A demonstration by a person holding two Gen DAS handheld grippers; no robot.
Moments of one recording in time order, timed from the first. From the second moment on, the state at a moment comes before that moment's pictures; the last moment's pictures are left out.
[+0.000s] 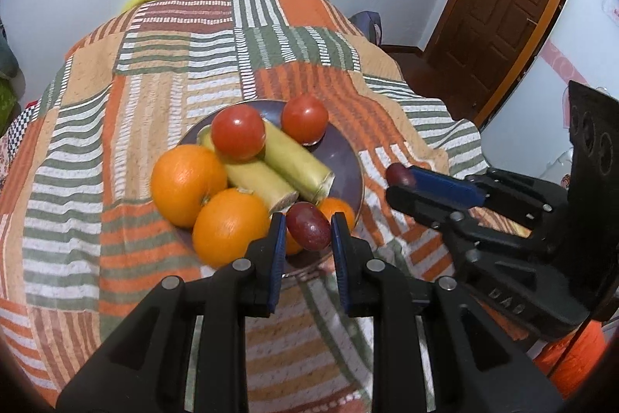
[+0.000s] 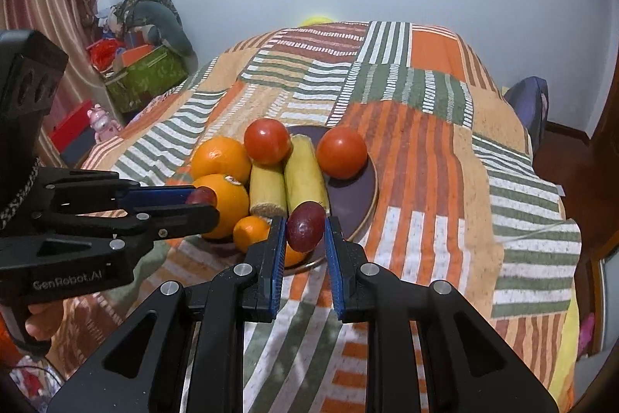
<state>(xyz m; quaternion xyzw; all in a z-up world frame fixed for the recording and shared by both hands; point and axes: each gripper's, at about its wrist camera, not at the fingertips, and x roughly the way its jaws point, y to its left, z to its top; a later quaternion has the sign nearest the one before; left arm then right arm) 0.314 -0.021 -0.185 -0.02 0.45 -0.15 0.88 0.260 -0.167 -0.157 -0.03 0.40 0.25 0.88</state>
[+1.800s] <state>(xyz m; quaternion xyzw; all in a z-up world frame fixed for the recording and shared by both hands) 0.195 -0.017 -0.043 0.00 0.23 -0.08 0.97 0.187 -0.201 -0.021 0.01 0.25 0.25 0.93</state>
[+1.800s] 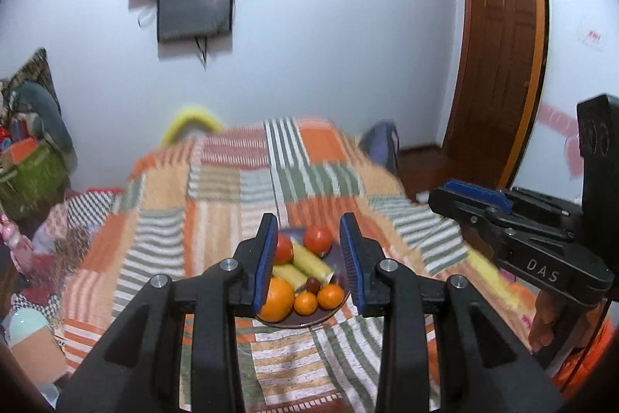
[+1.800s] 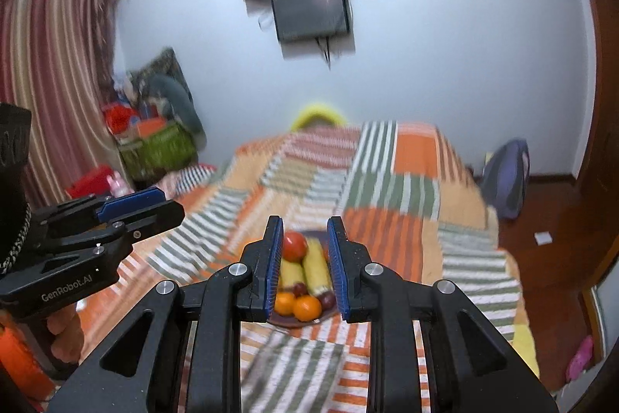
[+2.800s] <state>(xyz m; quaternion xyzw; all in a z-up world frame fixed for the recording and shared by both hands) 0.047 -0.007 0.022 -0.02 0.07 -0.02 1.00 0.079 -0.193 0.037 0.01 0.10 0.19 0.98</state>
